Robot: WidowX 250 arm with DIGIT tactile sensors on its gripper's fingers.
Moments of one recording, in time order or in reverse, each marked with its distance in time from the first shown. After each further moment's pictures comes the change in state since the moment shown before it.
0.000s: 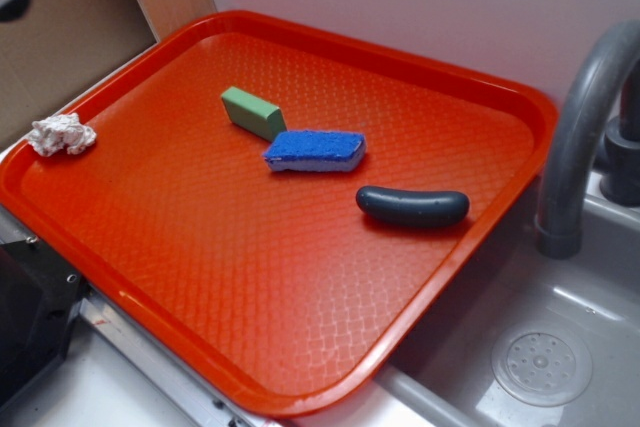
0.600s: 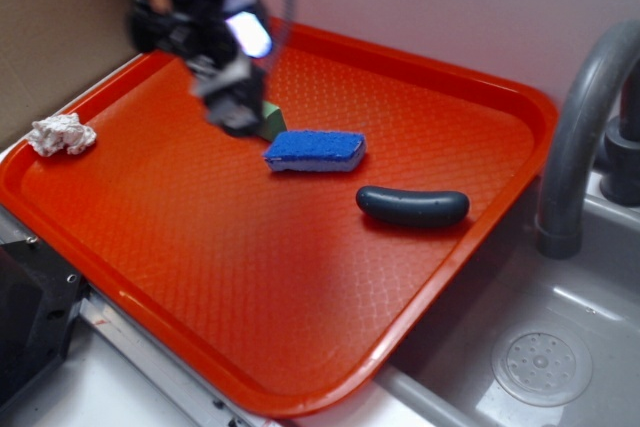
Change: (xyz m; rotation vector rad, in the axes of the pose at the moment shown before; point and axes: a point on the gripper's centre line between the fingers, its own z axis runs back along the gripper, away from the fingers) arm 0.076 -0.074 -0.112 -0.154 0.007 -0.490
